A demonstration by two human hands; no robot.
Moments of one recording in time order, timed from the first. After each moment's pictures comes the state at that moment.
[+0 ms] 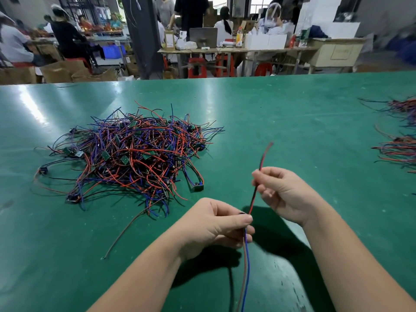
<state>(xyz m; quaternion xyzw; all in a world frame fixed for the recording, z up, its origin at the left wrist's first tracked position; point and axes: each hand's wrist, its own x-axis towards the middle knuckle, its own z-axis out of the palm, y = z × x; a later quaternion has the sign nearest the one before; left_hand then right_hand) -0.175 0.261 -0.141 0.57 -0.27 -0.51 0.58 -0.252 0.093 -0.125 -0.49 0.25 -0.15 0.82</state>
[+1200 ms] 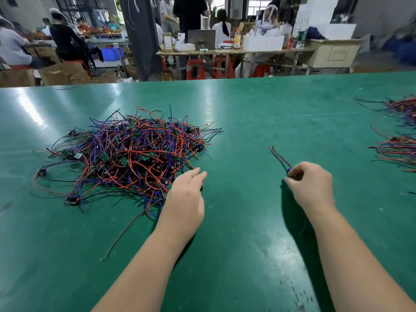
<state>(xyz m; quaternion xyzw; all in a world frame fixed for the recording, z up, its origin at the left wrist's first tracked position) -0.134 0.262 -0.161 0.84 -0.44 0.08 0.31 -0.265 0.036 -0.155 -0.82 0.43 -0.30 0.21</state>
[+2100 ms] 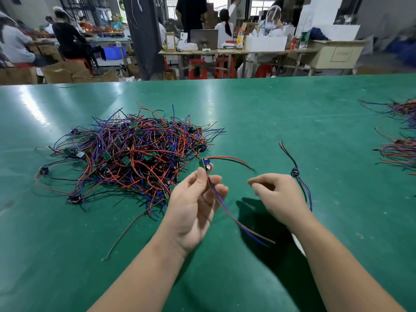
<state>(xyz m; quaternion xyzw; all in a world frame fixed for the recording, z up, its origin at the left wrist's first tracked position) -0.167 0.256 -0.125 0.37 -0.10 -0.35 0.86 -0.248 0.102 -0.145 -0.82 0.30 -0.24 0.42</state>
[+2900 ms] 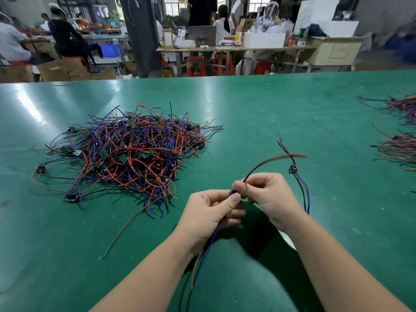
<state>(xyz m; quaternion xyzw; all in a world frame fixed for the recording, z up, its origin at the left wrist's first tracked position) -0.177 0.247 -0.154 0.55 -0.20 -0.39 0.71 -0.242 0.116 -0.147 -0.69 0.20 -0.23 0.66</state>
